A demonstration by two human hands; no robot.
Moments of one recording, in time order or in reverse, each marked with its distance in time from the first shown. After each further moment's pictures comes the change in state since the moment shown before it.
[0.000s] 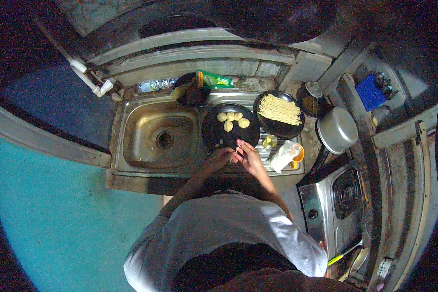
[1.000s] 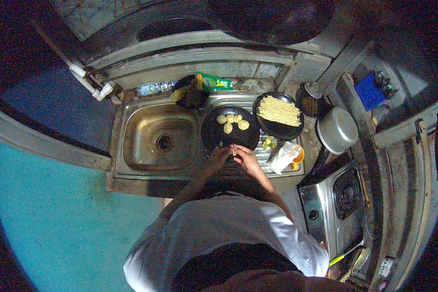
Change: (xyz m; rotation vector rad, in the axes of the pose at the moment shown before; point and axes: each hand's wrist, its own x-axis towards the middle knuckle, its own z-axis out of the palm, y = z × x) left_hand 0.009 -0.020 -0.002 0.176 0.283 0.025; right_hand 0.012 0.009 -0.013 -0.401 -0.128 -0.024
